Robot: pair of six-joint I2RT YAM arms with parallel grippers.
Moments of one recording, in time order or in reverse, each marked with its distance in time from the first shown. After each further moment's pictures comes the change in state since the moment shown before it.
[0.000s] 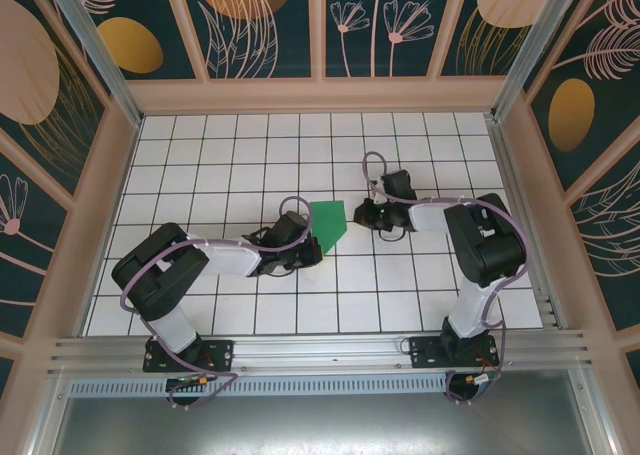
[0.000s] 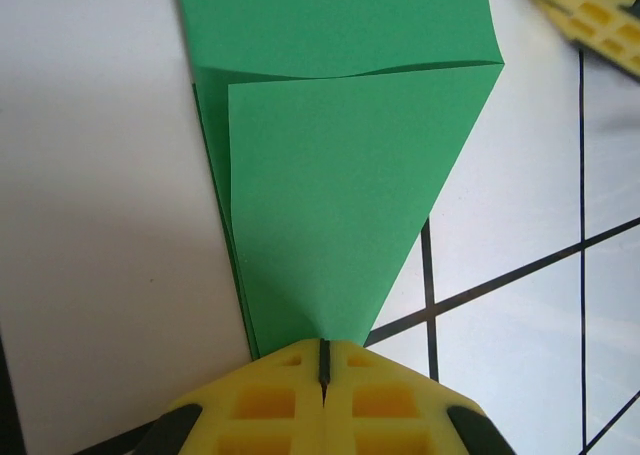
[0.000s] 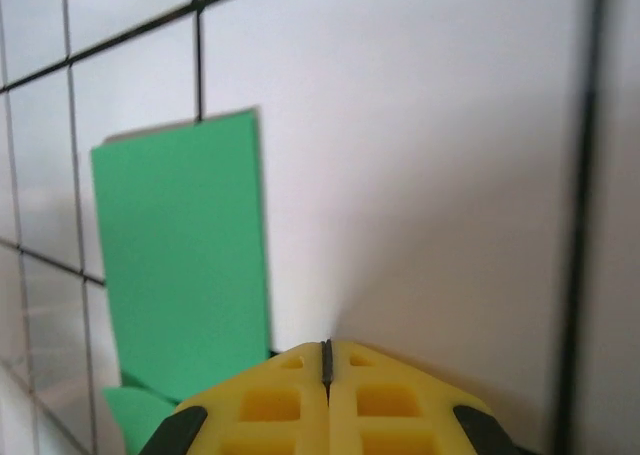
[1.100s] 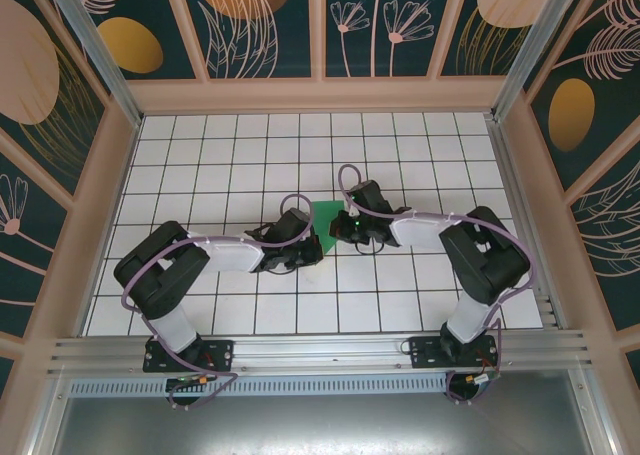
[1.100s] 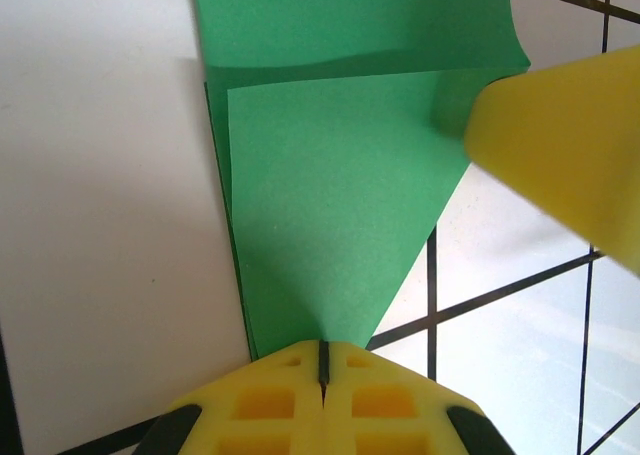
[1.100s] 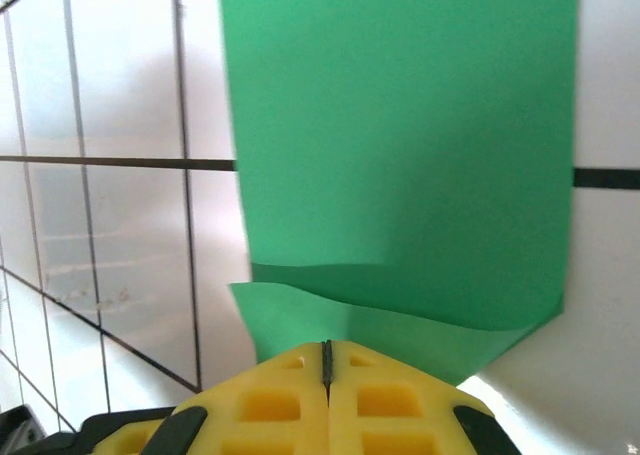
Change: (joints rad) left arm 0.000 0.012 0.054 -0.079 -0.003 -0.034; right arm 0.255 -0.086 -0.011 -0.035 0.094 0.192
